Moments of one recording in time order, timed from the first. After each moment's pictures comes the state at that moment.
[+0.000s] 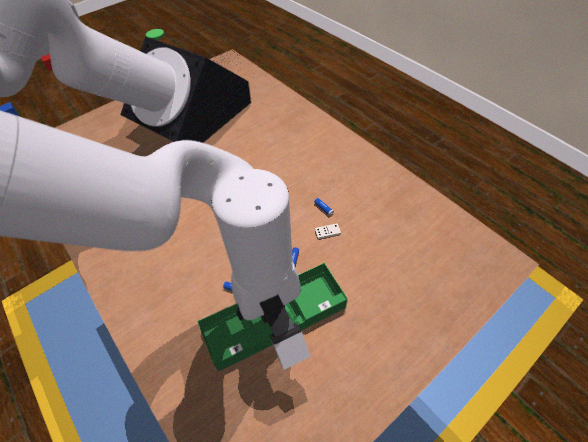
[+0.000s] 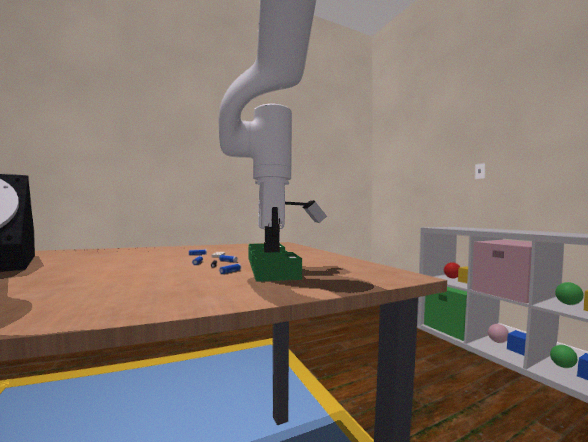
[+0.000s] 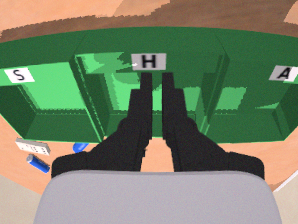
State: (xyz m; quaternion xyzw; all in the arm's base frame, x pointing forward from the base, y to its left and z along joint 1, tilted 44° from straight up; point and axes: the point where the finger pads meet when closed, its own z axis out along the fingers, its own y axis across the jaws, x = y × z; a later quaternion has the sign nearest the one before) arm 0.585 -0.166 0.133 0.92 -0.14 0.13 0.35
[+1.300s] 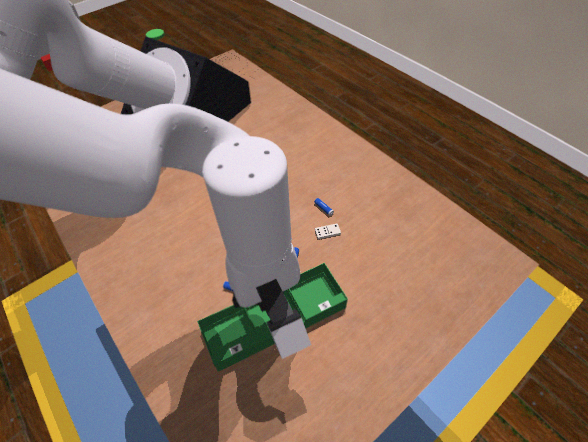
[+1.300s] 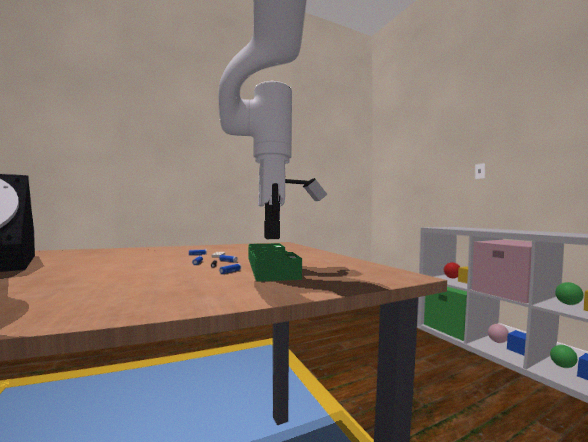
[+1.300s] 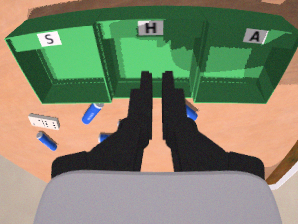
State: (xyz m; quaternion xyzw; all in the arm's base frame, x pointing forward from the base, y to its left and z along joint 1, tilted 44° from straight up) arm 0.579 -0.133 0.168 0.92 -0.14 0.13 0.35
